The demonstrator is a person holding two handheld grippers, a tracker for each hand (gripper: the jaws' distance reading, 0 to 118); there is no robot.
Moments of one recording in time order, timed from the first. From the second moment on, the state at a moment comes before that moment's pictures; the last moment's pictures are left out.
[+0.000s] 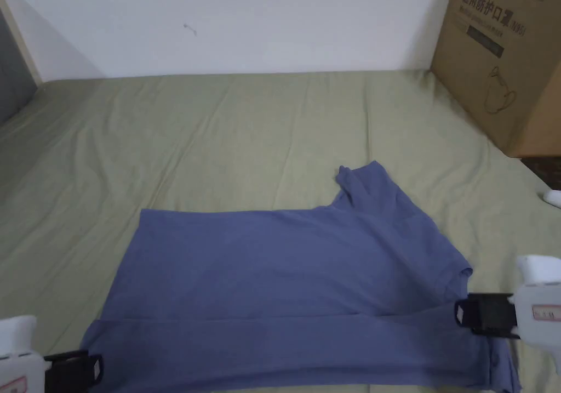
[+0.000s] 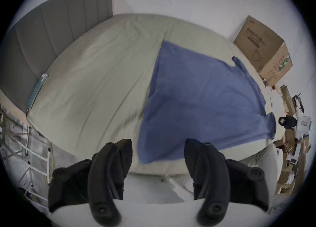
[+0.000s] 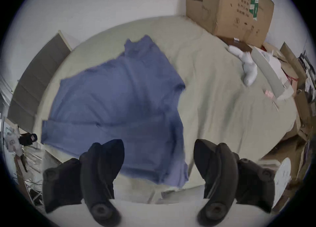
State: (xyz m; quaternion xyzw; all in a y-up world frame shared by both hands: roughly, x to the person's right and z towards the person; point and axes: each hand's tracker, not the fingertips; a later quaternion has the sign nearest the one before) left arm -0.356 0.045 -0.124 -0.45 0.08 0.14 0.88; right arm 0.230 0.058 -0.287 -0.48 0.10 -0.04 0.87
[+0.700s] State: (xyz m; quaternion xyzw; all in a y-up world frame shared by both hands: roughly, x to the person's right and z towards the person) left arm -0.332 0.034 -0.284 -0.46 0.07 0.14 0.87; right arm 0.188 0.017 -0.551 -0.49 0.07 -0.01 0.87
